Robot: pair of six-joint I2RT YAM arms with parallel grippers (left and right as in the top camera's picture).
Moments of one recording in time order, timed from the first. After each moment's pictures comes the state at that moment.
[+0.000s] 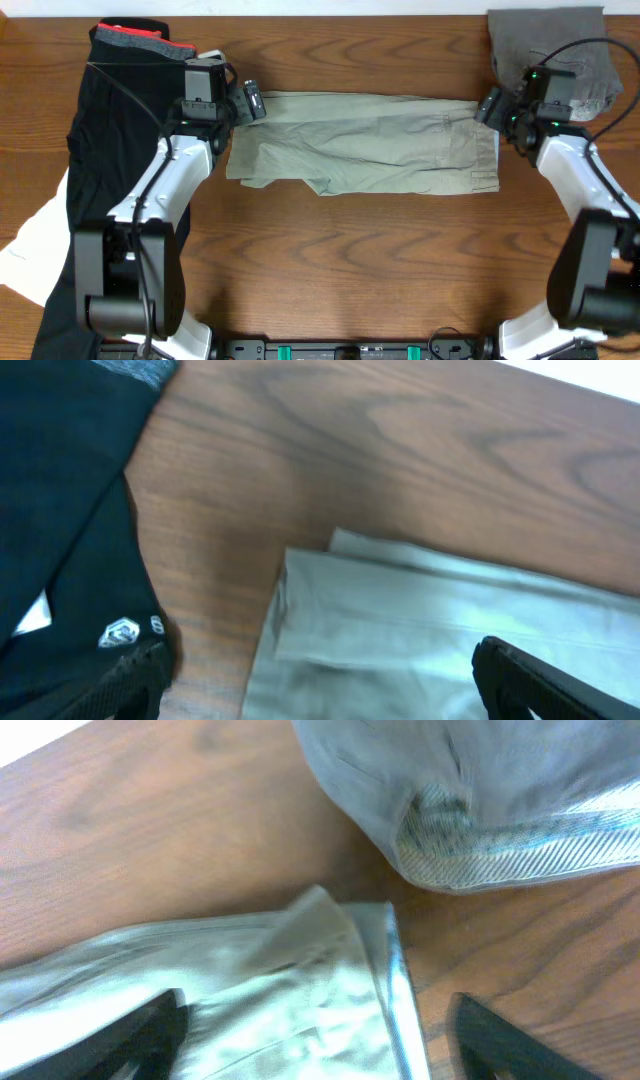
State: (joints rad) left arm -0.09 1.74 1.15 -0.20 0.00 -0.31; right arm -0.14 1.74 1.14 -0.24 -0.09 0.30
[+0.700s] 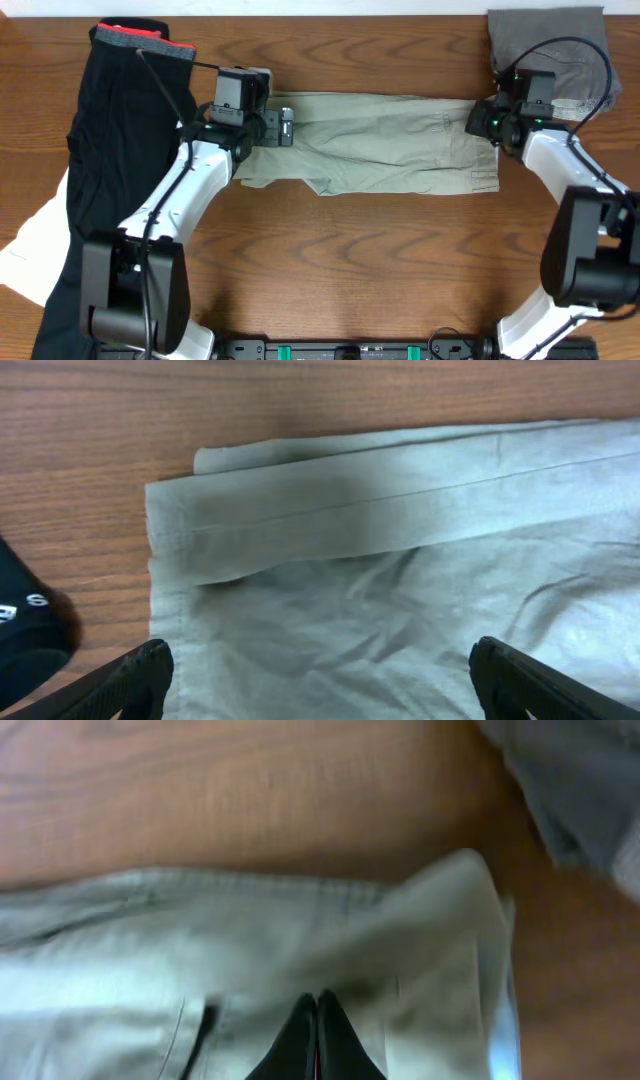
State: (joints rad) left arm -0.22 1.71 1.15 -0.34 0.07 -0.11; right arm -0.10 1.90 1.15 -0.14 -0.20 0.20
